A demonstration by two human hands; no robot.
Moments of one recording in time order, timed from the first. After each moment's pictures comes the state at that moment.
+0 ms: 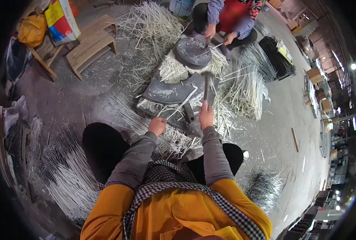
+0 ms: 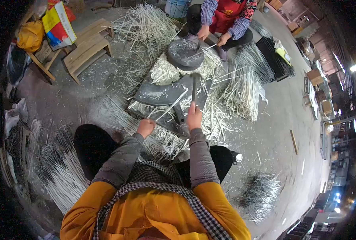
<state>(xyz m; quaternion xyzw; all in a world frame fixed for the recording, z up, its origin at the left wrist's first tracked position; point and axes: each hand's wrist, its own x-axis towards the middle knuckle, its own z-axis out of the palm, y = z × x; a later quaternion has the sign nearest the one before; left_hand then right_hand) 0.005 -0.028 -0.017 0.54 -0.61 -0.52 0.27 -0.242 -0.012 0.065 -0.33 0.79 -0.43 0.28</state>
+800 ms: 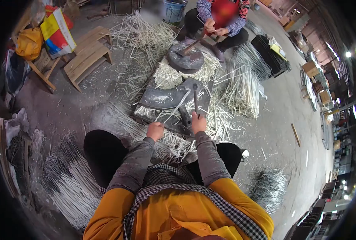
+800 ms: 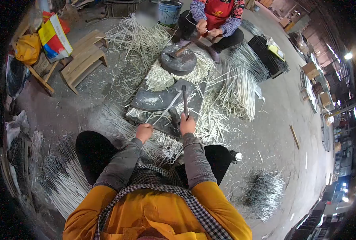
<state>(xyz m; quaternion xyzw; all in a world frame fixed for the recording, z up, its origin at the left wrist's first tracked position) 0.001 -0.023 -0.027 0.54 -0.62 -0.48 0.30 -0.225 0.005 0.060 -0.36 0.86 -0.32 0.17</state>
